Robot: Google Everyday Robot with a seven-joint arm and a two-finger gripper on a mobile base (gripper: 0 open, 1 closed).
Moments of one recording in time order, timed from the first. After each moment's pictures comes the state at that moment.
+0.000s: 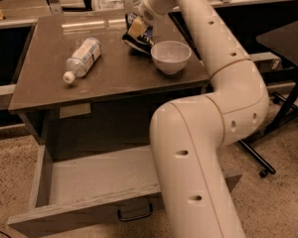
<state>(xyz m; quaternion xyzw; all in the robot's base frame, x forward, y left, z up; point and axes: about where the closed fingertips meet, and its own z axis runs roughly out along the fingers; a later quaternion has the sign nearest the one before) 0.852 0.019 0.884 -0.52 0.78 0.09 0.35</state>
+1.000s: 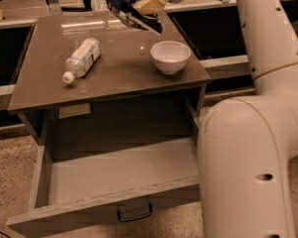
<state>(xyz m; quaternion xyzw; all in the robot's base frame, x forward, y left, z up) 0.747 0.014 1.004 -0.69 0.54 0.15 0.46</state>
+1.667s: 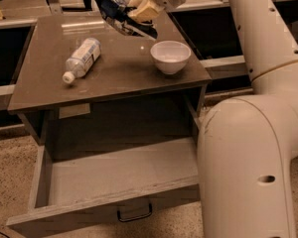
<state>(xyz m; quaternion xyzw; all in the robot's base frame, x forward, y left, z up) 0.740 0.026 0.986 -0.72 0.52 0.14 0.45</state>
